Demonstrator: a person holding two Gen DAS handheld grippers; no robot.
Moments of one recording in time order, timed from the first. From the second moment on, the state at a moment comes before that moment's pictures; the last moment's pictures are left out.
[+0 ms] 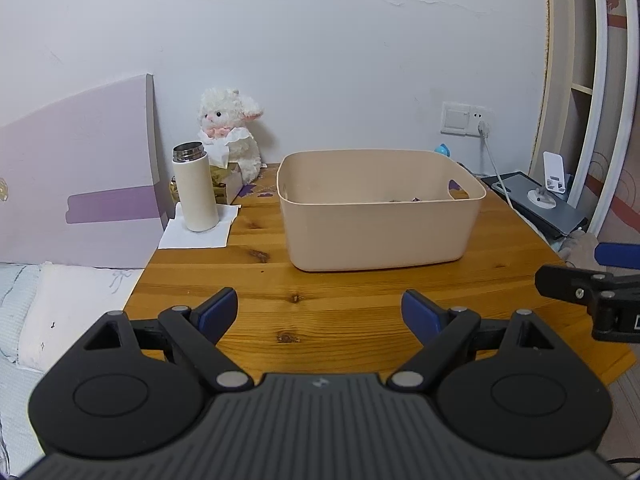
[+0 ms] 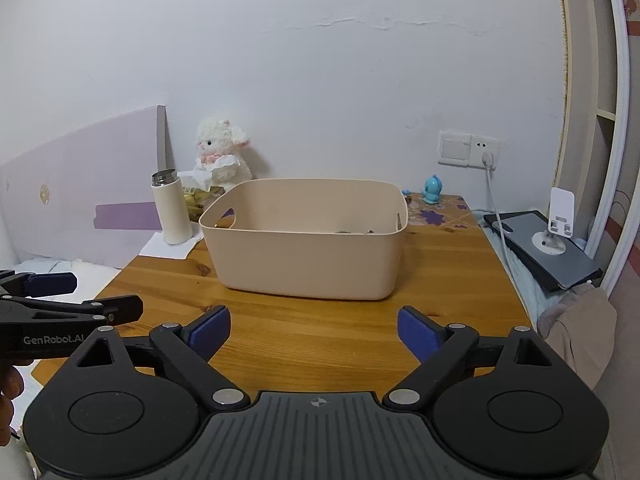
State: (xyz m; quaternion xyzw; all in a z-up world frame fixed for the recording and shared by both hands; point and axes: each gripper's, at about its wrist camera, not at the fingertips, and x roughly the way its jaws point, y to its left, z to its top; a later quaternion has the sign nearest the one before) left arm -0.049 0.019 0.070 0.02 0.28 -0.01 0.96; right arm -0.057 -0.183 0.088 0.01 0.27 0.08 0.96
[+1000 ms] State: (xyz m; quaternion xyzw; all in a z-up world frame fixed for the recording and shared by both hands) left arm -0.061 0.023 0.074 0.02 0.29 -0.01 0.96; right arm -0.068 -0.182 0.089 0.01 0.29 0.08 0.95
